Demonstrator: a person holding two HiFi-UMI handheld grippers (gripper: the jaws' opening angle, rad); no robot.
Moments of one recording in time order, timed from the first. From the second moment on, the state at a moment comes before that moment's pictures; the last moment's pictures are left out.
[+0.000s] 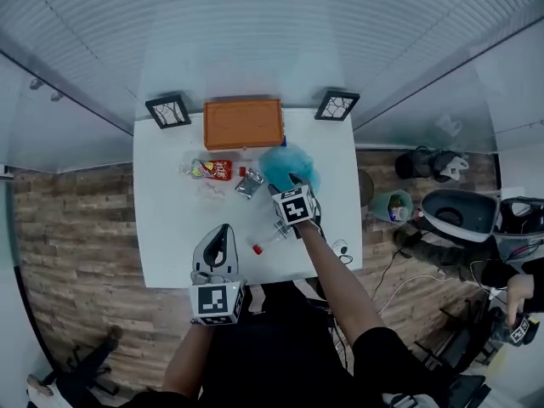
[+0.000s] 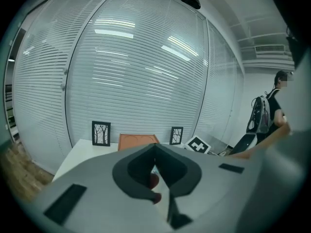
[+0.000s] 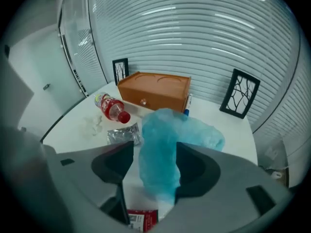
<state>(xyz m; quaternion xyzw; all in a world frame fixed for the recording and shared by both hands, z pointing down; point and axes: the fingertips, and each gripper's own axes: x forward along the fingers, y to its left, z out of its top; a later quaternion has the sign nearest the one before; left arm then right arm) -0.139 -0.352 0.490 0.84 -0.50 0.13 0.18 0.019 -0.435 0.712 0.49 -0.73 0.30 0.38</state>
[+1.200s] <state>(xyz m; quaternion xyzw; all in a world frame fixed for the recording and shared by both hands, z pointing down) -0.215 -0.279 0.451 0.85 -0.49 0.09 0.14 -0.052 -0.317 0.537 0.61 -0.76 0.14 0.19</state>
